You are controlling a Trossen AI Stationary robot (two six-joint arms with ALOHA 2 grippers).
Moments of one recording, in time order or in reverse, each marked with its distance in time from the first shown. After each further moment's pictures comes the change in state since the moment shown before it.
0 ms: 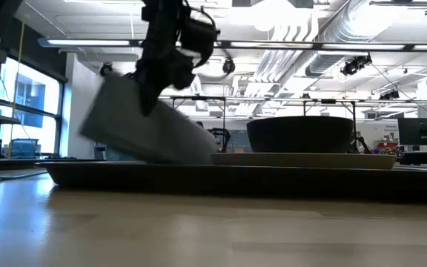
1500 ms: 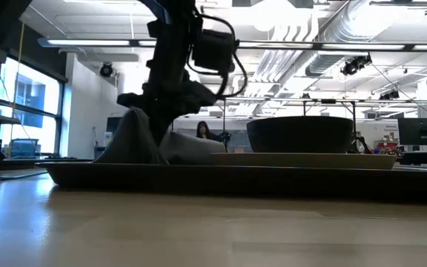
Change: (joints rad) left arm -0.144 0.105 -0.045 0.175 -0.054 -0.307; right arm -0.218 -0.143 0.000 -0.004 -0.063 -0.053
